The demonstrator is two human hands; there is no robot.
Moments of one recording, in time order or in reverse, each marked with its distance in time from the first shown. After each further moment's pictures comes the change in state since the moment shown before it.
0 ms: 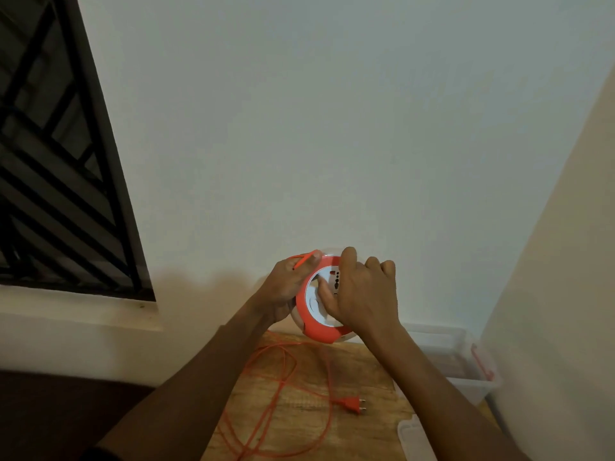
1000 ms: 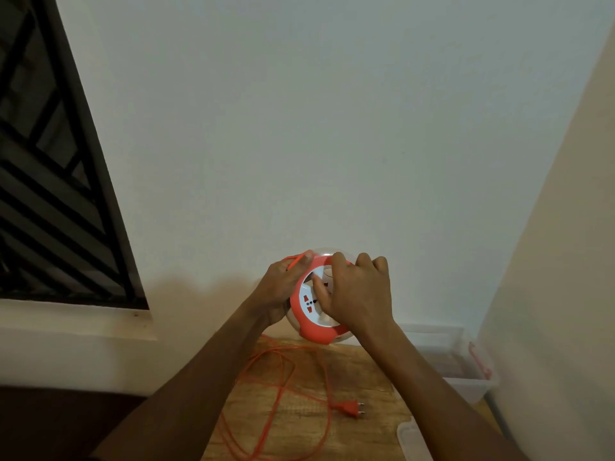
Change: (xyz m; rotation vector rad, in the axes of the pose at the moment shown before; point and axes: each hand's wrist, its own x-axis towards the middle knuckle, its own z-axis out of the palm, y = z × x) left_hand 0.007 0.002 0.001 -0.004 0.009 -0.024; right_hand 0.007 0.004 -0.001 -0.009 0.017 -0.034
